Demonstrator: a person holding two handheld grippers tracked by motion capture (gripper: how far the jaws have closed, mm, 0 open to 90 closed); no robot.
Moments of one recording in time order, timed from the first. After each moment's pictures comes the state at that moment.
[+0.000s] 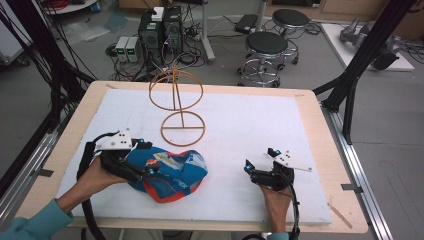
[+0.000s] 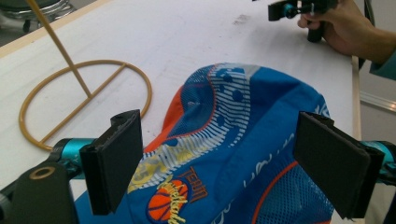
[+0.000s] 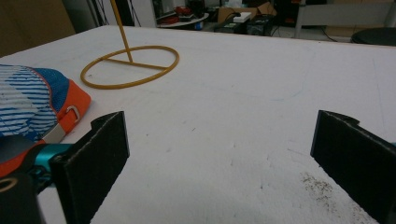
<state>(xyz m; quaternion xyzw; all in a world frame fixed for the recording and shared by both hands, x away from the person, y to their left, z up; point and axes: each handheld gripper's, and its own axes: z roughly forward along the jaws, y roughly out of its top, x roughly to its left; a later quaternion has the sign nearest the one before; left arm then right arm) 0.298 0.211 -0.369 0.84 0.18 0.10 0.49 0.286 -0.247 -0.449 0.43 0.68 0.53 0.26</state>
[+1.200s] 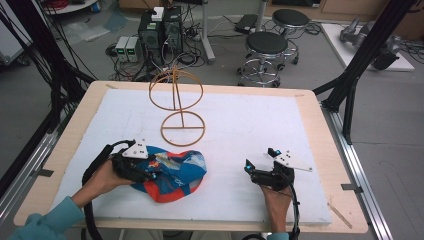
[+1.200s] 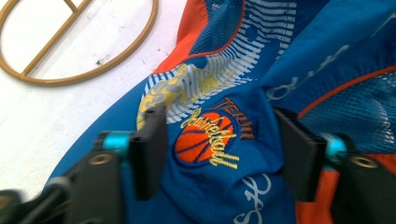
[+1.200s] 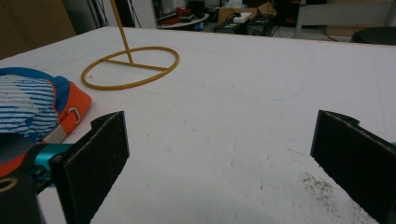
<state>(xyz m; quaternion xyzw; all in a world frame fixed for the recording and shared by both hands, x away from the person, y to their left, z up) 0.318 0.201 -0.412 0.91 0.18 0.11 0.35 0.285 -0.247 -0.448 0.43 0.68 0.53 0.25</state>
